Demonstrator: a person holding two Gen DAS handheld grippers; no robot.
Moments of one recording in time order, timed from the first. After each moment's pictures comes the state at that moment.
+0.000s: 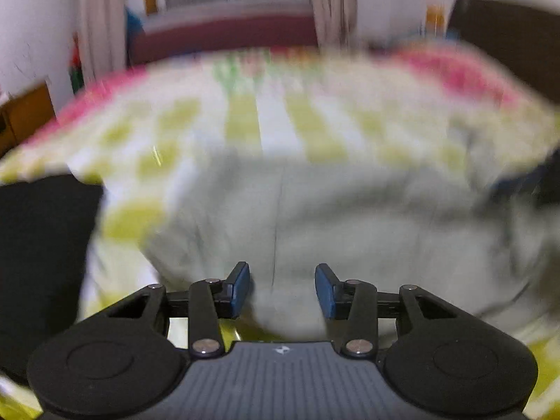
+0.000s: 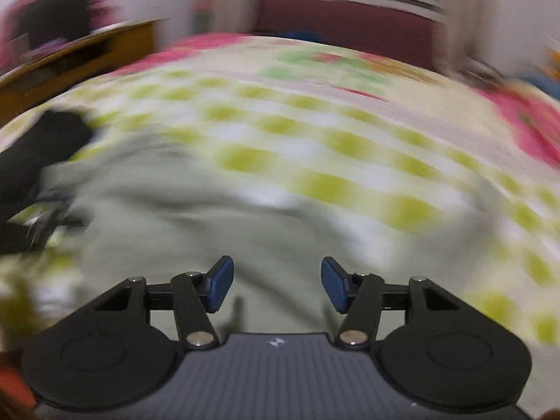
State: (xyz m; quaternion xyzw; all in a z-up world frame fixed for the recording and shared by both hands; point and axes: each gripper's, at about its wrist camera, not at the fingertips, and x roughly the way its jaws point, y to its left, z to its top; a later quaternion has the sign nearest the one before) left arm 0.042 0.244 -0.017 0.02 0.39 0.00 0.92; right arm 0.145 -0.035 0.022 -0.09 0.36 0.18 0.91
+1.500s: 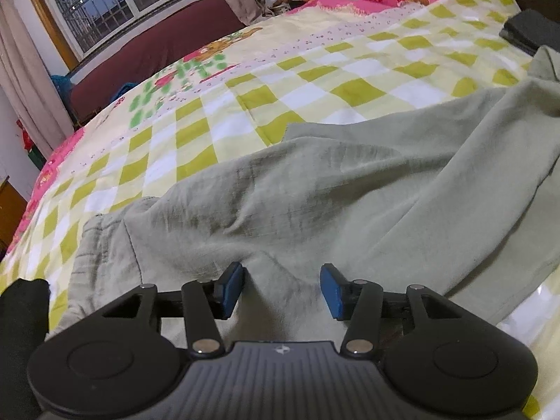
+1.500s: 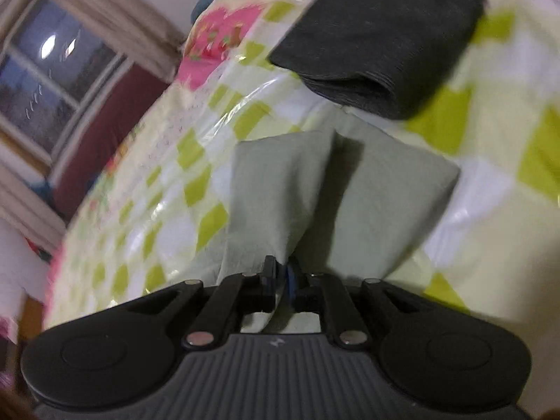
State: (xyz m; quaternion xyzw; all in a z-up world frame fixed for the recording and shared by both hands) left arm 0.069 0.090 -0.016 0.20 0.40 -0.05 0.89; right arm 0.075 -0.369 -0.031 0.40 0.33 -0.04 0.85
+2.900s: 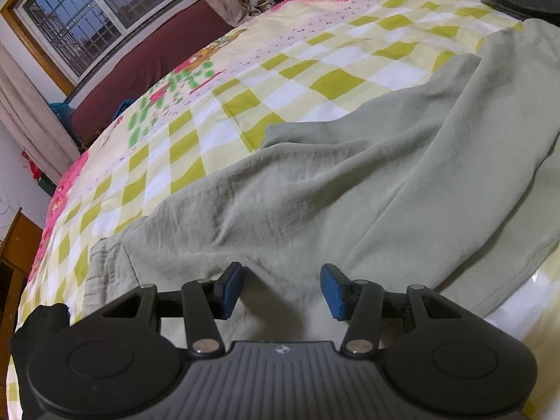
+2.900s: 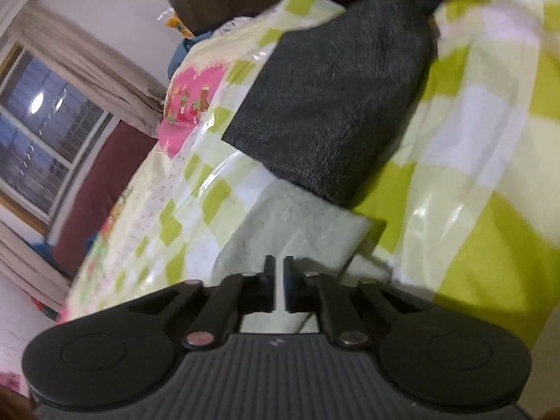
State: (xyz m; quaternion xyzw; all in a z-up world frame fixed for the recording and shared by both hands) left arm 0.064 0.063 -0.020 0.27 0.39 -0.05 0.88; right arm 0.079 -0.424 -0.025 0.44 0.28 -0.09 0.85
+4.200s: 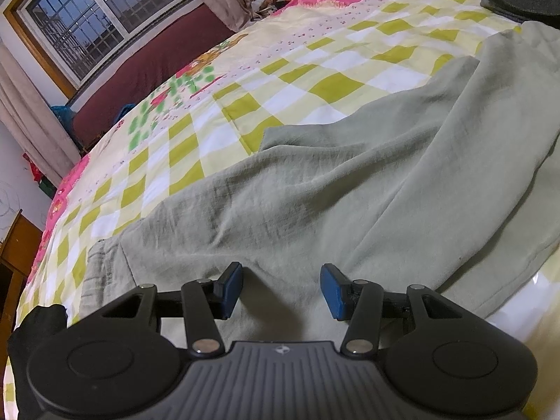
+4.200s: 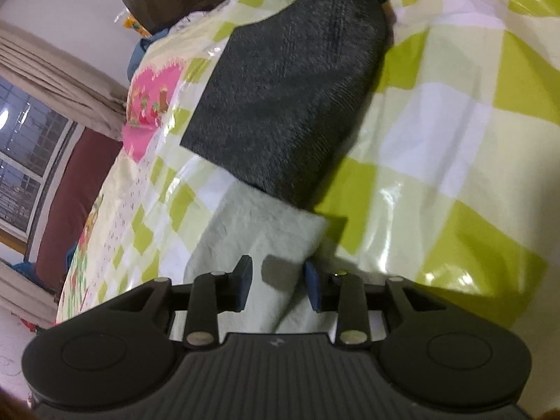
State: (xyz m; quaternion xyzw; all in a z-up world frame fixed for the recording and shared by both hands) left arm 0.063 0.062 -0.024 0.27 0.38 -0.05 0.88; right arm 0.083 -0.439 -0.030 0.45 0.31 -0.15 0.83
